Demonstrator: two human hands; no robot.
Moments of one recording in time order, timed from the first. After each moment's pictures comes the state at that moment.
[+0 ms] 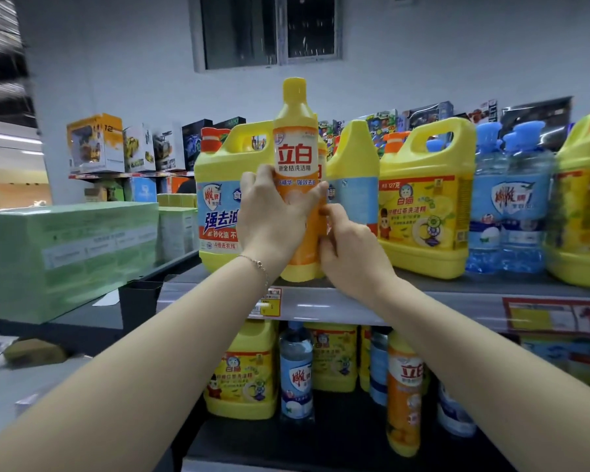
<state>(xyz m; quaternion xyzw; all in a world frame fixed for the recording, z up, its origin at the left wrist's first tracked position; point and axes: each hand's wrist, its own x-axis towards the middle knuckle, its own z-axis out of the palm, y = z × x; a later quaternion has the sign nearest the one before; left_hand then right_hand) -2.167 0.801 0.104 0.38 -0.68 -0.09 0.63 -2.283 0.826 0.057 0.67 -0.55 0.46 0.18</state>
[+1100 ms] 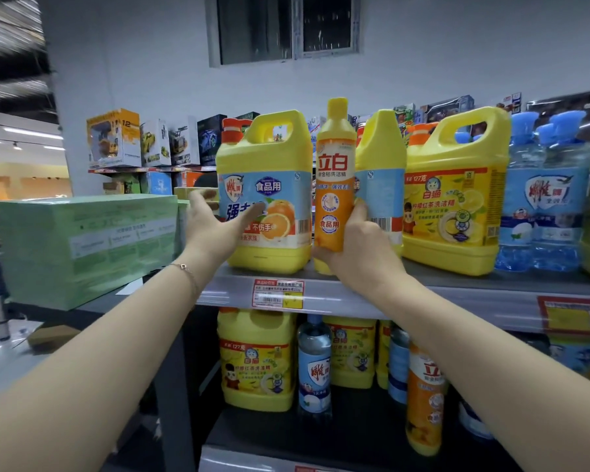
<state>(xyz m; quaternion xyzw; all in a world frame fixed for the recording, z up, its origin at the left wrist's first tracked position) -2.072 0.740 0.077 0.45 -0.64 -0.21 0.59 -2.264 0.815 0.053 0.61 -0.64 0.44 0.15</state>
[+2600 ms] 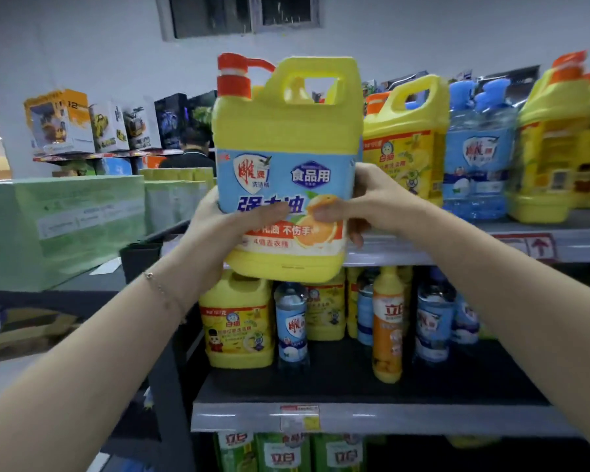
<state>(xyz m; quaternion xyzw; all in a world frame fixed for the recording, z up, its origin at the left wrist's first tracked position) -2.083 0.844 0.053 0.22 -0.69 -0.47 0.50 -2.290 0.899 0.077 0.71 -0.46 0.48 -0.21</state>
